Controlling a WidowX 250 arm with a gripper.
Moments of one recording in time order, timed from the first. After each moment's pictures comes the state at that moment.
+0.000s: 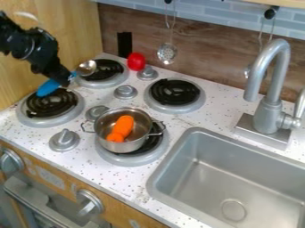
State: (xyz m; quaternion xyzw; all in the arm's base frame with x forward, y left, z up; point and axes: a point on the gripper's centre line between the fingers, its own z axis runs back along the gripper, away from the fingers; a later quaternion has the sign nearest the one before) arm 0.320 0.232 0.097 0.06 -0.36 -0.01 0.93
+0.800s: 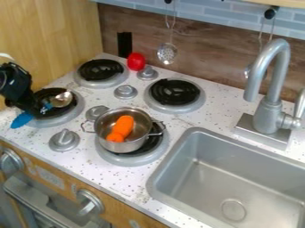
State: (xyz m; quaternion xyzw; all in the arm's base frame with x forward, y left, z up) arm 0.276 0.257 0.043 0.03 -0.32 0.02 0.95
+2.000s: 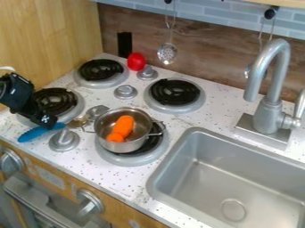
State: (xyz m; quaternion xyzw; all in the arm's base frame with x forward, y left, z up) arm 0.282 0.237 0.028 -0.05 -0.34 -0.03 0.94
